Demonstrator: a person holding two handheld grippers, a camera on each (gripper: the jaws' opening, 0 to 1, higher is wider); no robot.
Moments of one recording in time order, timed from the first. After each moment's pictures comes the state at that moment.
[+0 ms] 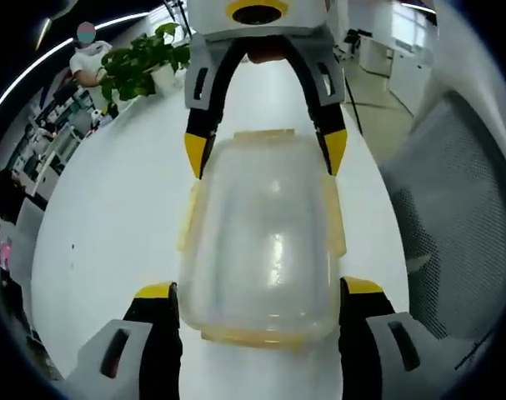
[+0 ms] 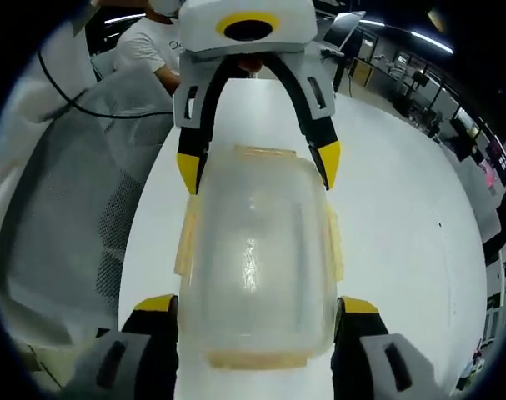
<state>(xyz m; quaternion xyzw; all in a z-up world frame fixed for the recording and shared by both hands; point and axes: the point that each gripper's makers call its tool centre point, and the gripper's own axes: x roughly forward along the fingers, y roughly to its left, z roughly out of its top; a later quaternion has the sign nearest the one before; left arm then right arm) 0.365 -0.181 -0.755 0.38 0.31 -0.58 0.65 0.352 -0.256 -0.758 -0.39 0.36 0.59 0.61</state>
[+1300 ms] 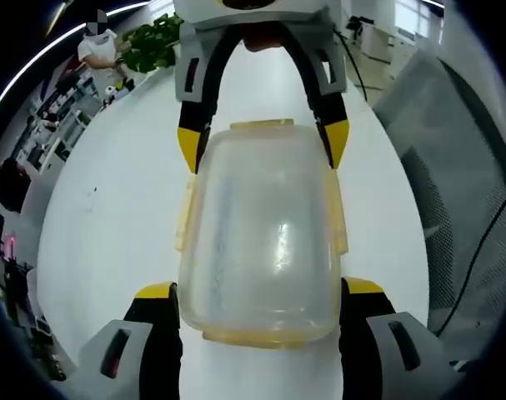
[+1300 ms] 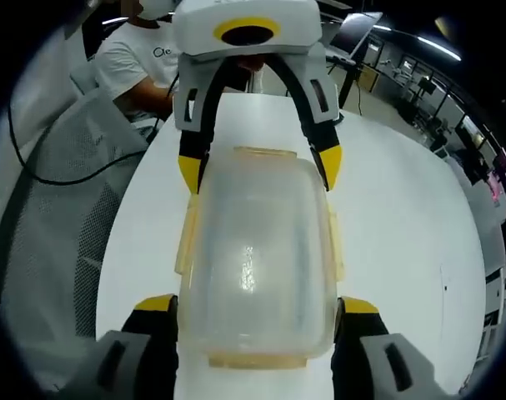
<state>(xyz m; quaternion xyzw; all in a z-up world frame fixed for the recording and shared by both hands) 0.427 -0.065 -0.757 0.41 0.33 -0.56 0.64 0.413 -0.139 -0.758 -0.39 0.35 0.60 0.61</state>
